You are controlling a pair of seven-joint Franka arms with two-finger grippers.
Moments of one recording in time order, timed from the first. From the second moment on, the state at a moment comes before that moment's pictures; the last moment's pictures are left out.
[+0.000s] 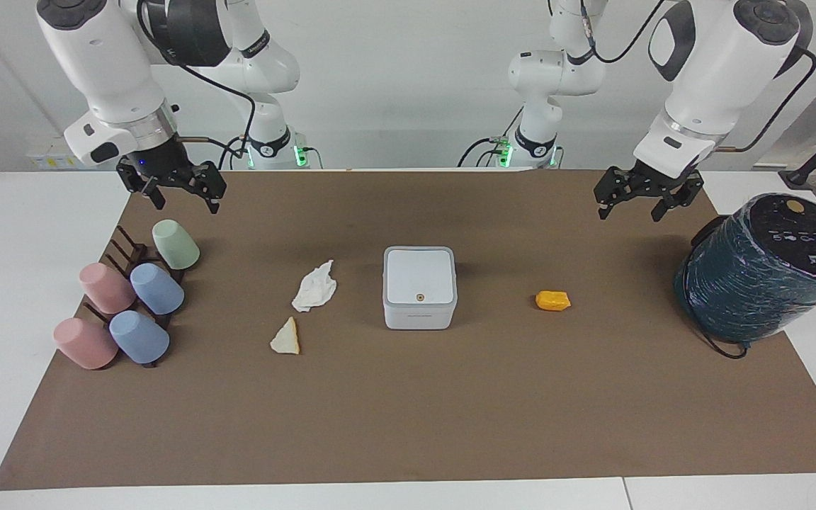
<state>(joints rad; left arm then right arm) -0.15 0.08 0.01 -1.53 -0.01 1.62 -0.01 -0.05 -0.01 0.08 -1.66 -0.03 1.64 0.14</state>
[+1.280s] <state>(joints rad) -0.34 0.06 0.00 -1.57 -0.02 1.74 -0.21 -0.05 -0.01 0.08 -1.66 -0.03 1.64 0.14</state>
